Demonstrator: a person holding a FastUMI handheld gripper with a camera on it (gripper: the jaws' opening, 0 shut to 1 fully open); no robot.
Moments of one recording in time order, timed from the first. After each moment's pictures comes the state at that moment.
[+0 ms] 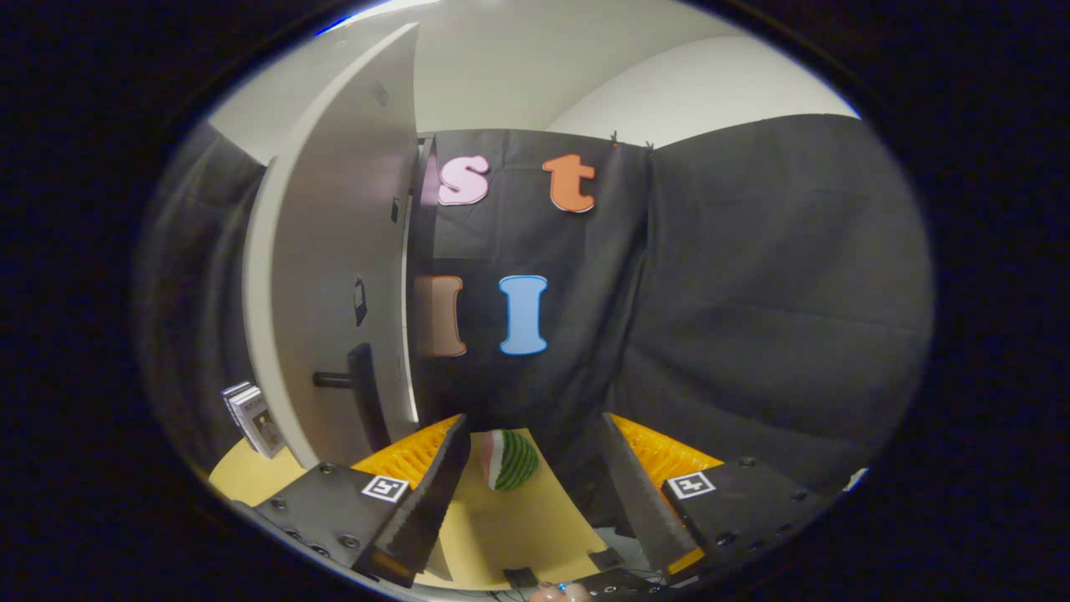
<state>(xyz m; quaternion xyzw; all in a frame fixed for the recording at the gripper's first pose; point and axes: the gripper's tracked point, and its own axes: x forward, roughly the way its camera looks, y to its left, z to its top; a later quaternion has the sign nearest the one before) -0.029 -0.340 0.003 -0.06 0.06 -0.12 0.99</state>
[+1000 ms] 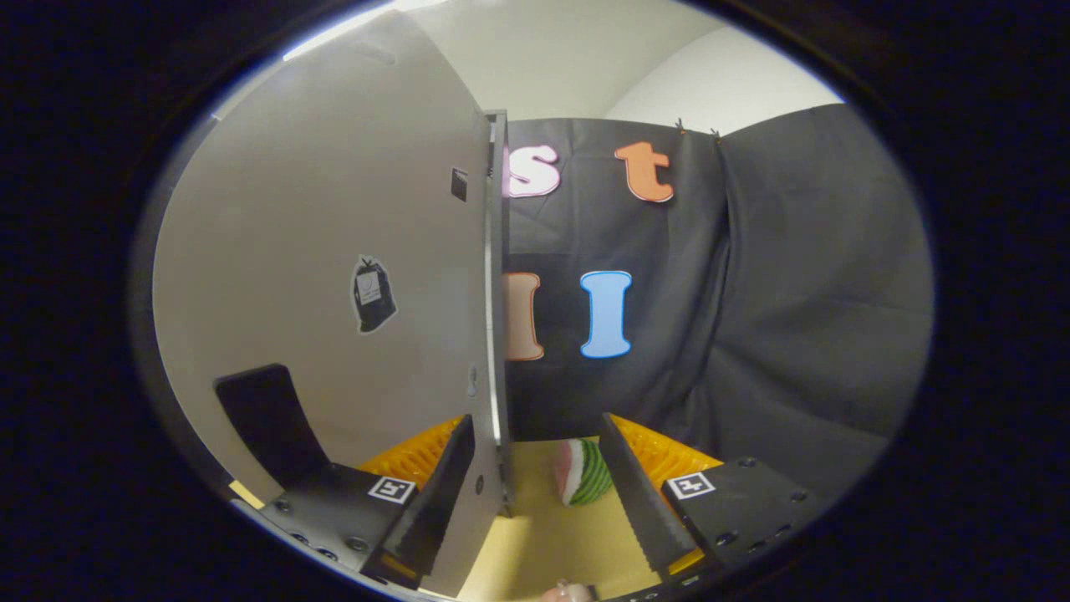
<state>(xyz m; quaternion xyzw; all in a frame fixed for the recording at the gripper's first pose) 0.035 -0.228 -0.023 -0.04 0.07 -0.04 1.00</state>
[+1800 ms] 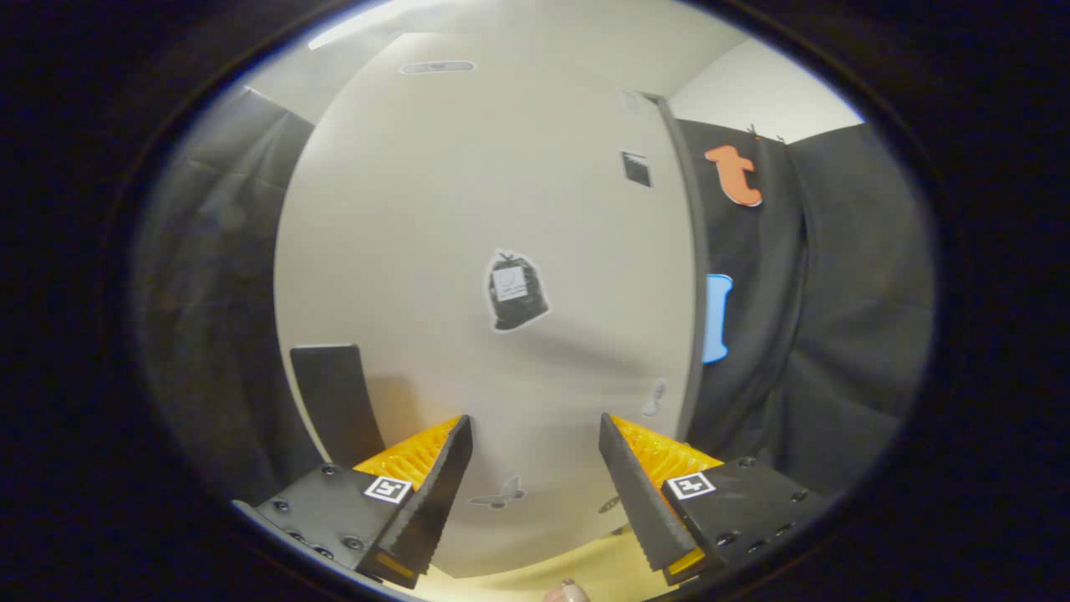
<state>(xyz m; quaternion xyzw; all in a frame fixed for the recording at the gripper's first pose) 0.115 0.020 -0.062 -0.05 0.07 0.04 1.00</state>
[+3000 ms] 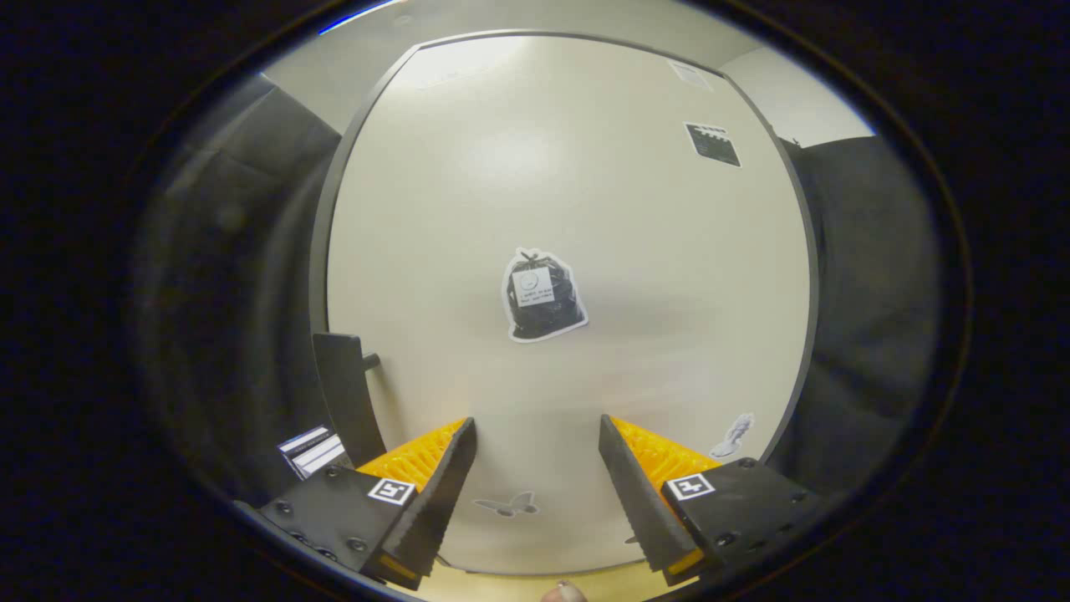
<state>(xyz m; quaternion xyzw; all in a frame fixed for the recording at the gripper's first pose) 0.200 0.058 -0.072 -0.05 0.07 0.00 1.00</state>
